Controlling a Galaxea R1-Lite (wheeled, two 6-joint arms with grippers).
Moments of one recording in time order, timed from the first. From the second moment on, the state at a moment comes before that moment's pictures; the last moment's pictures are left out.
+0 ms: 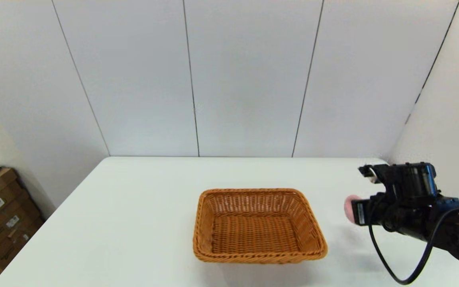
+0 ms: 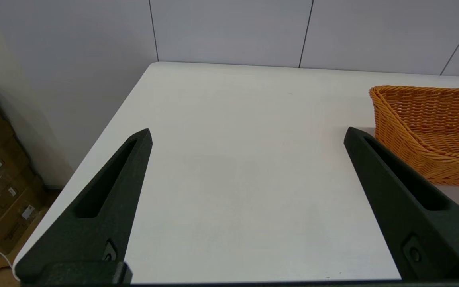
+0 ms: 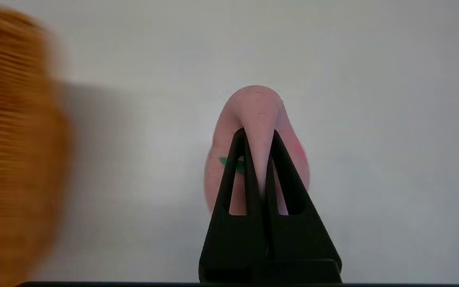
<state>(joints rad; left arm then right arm) -0.01 0.00 0.00 0.00 0.03 -0.07 0.15 1.86 -0.51 -0.68 -0.12 0.02</state>
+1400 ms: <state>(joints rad) -0.01 0.00 0.00 0.00 0.03 -0.07 0.68 1.90 -0.88 -0.51 -0.14 0.06</state>
